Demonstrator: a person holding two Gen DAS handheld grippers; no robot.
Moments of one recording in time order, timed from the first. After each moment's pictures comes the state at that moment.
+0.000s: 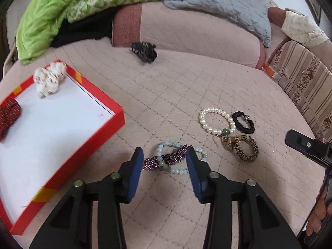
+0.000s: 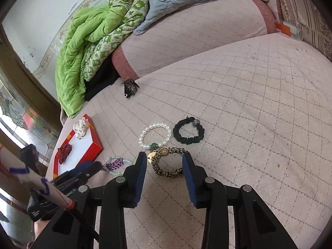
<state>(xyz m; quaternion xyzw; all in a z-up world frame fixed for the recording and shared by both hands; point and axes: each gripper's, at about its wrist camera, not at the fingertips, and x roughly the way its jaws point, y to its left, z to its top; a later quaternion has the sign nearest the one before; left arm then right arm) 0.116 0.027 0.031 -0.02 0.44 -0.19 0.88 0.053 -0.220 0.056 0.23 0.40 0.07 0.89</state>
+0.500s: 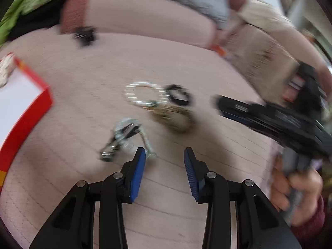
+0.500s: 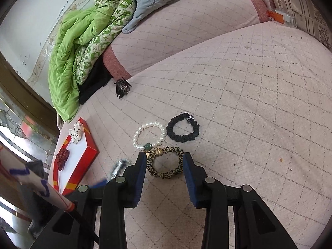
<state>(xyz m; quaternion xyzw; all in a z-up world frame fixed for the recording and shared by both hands) 0.070 -0.012 0.039 -0.03 0.46 -0.36 0.81 0.061 -0.227 0.046 0.26 0.41 0.06 0.87</state>
